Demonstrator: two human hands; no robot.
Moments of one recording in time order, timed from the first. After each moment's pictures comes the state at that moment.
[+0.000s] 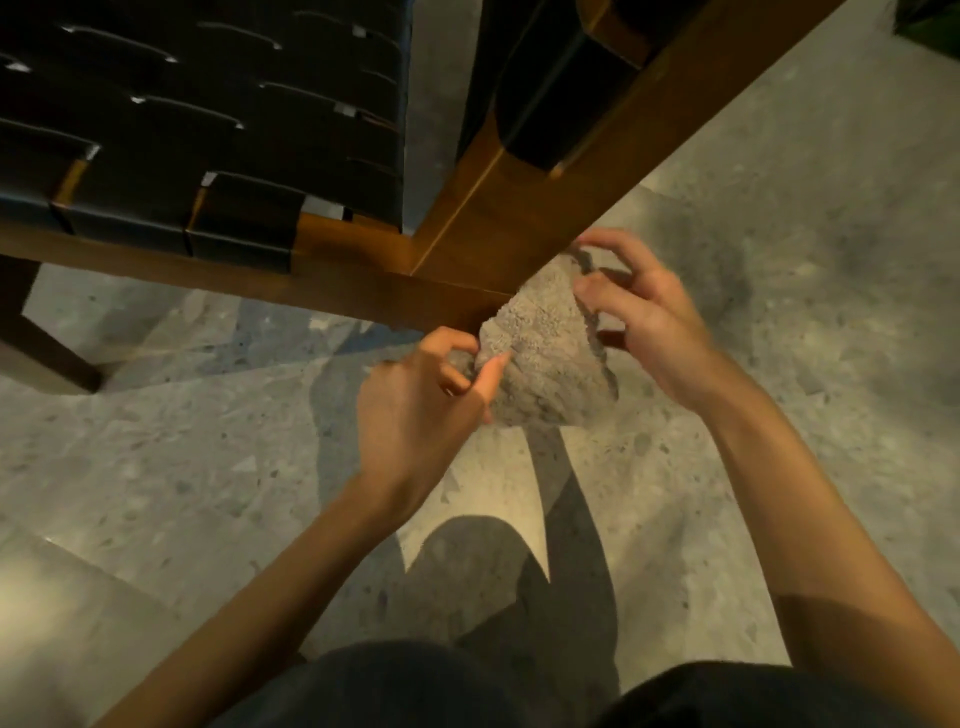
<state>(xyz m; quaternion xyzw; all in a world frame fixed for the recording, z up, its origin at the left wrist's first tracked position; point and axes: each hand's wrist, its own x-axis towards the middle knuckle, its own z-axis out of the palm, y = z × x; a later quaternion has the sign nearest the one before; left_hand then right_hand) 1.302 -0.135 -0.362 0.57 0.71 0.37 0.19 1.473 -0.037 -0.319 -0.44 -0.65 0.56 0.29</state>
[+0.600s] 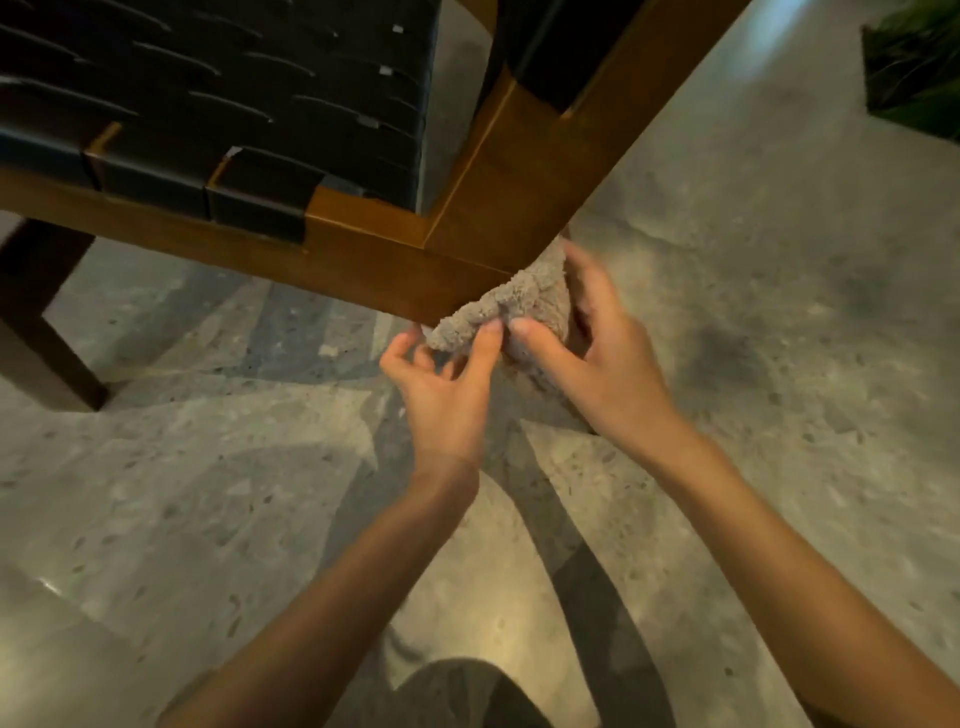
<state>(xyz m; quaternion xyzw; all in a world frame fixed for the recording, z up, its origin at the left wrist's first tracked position) 1.337 -0.120 -0.390 0.16 0.52 0.70 0.45 1.445 -0.072 -0.362 -0.42 -0.75 0.35 0.36</state>
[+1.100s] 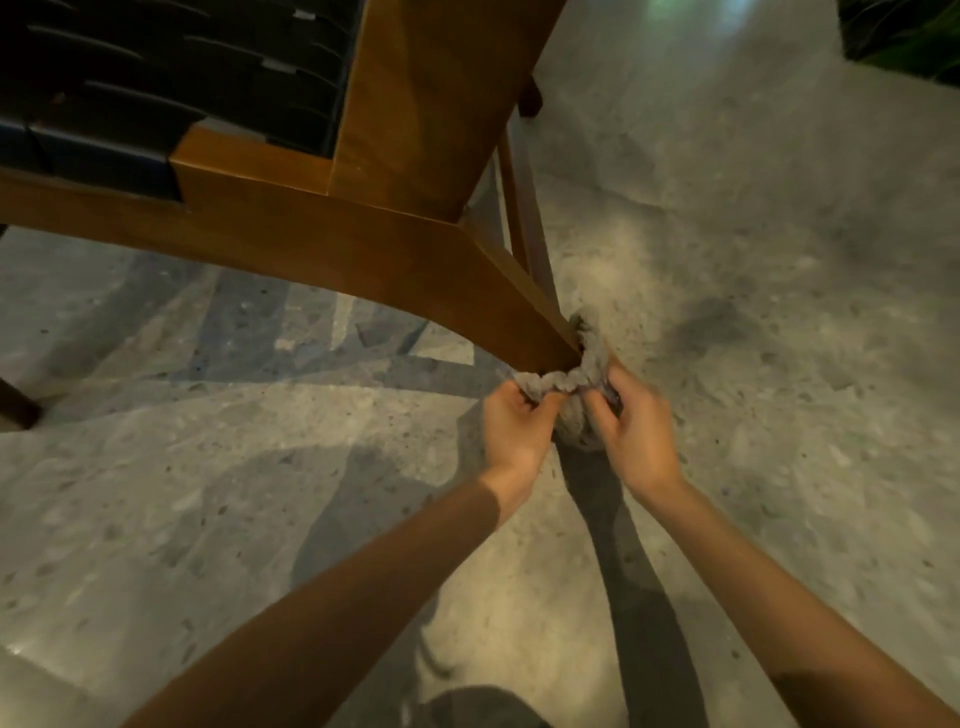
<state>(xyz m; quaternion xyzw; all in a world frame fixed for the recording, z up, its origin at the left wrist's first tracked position) 1.413 -0.092 -0.488 0.29 0.62 0.52 0.51 1.531 -0.079 -0.487 -0.55 -0.72 0.26 0.35</state>
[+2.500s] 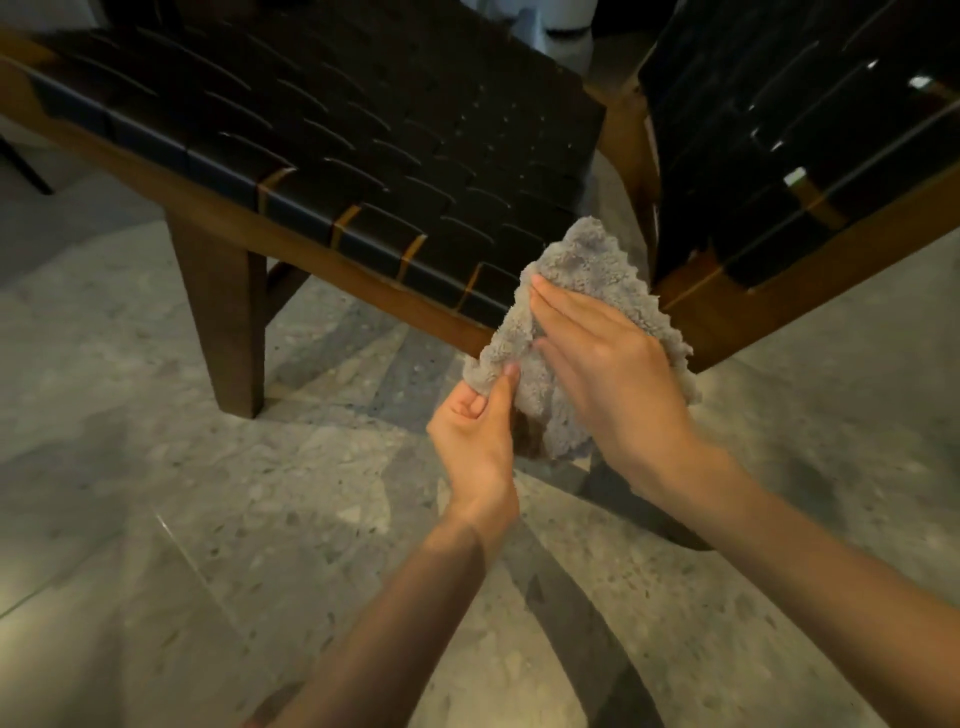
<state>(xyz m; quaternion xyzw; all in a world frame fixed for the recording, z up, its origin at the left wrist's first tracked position) 1.267 -0.140 -0.352 0.07 0.50 0.79 0.35 1.339 -0.085 -0.292 -0.27 -0.93 -0.08 0.25</state>
